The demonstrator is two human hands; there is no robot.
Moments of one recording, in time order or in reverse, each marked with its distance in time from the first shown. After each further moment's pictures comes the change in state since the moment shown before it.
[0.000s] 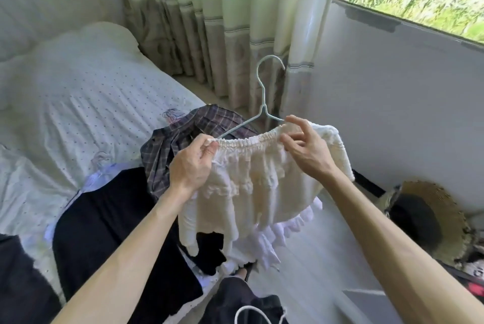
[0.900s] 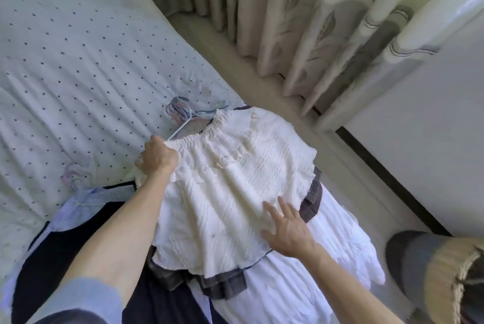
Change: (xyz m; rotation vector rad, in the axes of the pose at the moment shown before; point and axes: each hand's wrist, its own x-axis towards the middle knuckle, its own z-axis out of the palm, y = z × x) left_hand 0.312 -0.402 0.130 0.385 -0.208 -0.949; right_hand 0.244 0.174 0.273 -0.813 -0.735 0.260
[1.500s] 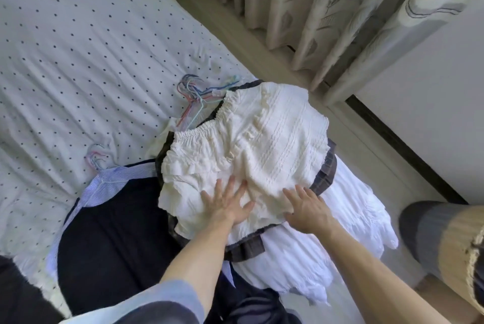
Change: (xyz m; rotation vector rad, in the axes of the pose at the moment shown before) left_hand -0.160 -0.054 0.098 0.639 -0.712 0.457; right_hand -0.018 -0.002 0.011 -0.111 -0.130 0.080
